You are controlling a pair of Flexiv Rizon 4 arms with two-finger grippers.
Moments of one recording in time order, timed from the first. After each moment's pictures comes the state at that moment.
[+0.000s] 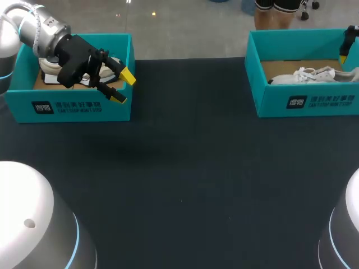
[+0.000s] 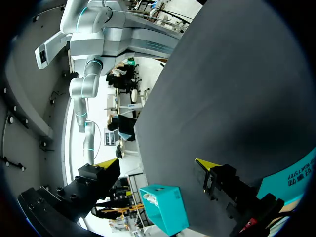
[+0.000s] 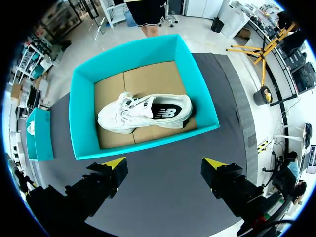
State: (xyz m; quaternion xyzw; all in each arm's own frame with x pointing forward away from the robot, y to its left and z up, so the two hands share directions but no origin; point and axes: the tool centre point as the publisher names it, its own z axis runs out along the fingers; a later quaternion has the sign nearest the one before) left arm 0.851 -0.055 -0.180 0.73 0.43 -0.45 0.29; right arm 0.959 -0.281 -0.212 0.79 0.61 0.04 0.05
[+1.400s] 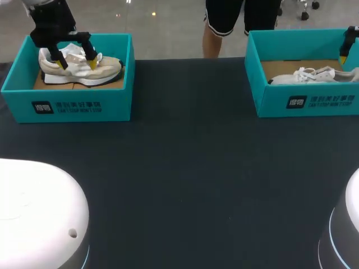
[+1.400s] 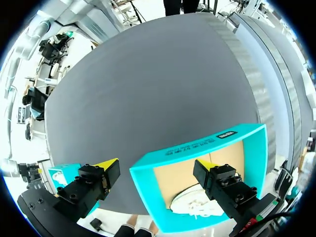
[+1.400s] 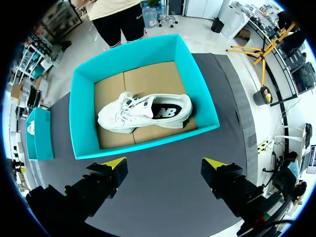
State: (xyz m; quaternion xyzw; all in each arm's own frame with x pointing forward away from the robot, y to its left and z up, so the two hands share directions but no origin) left arm 0.964 0.087 -0.195 0.80 0.60 -0.09 0.05; right arm 0.958 -0.281 -0.212 0.79 0.61 0.04 0.06
